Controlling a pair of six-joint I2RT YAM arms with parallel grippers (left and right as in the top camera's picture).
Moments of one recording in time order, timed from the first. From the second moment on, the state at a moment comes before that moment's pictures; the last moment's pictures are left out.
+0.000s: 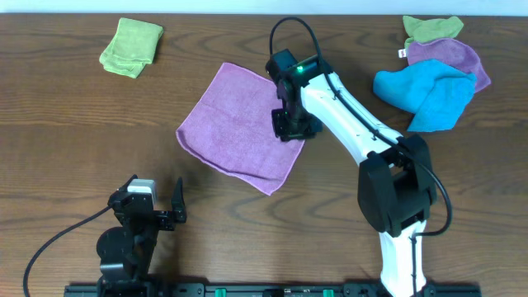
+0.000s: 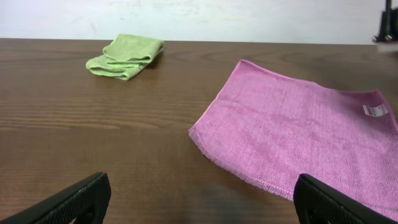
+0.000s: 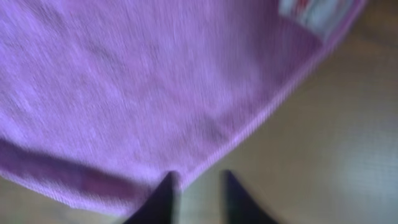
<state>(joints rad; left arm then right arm) 0.04 0.01 0.11 -0.37 0.15 -0.02 0.51 2.16 1.82 -1.22 -0.05 0.37</state>
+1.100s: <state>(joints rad) 0.04 0.01 0.11 -0.37 0.15 -0.02 0.43 2.02 1.82 -1.33 -0.06 0.26</state>
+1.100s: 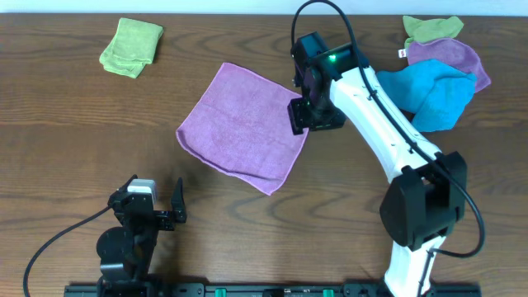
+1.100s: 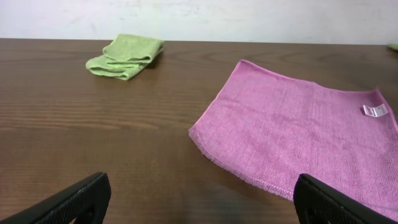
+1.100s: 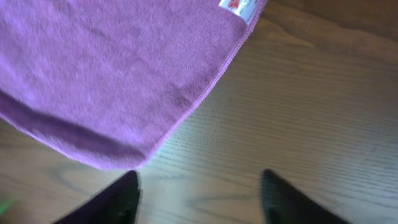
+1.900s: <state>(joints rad) 0.04 0.01 0.09 -0.14 0.42 -0.47 0.36 2.02 1.82 -1.27 -0.06 0.16</state>
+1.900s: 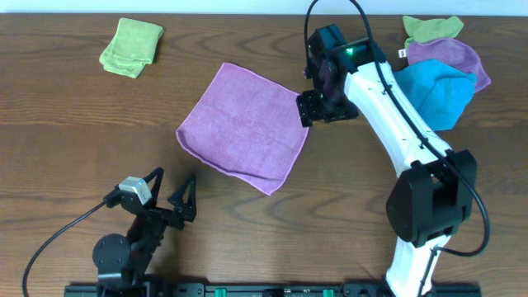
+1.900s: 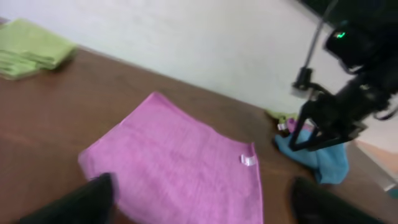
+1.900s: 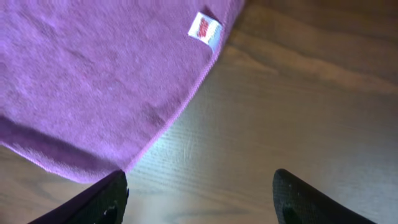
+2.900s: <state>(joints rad) 0.04 1.29 0.70 -0.28 0.42 -0.27 0.27 2.02 1.82 -1.32 -0.54 -0.03</state>
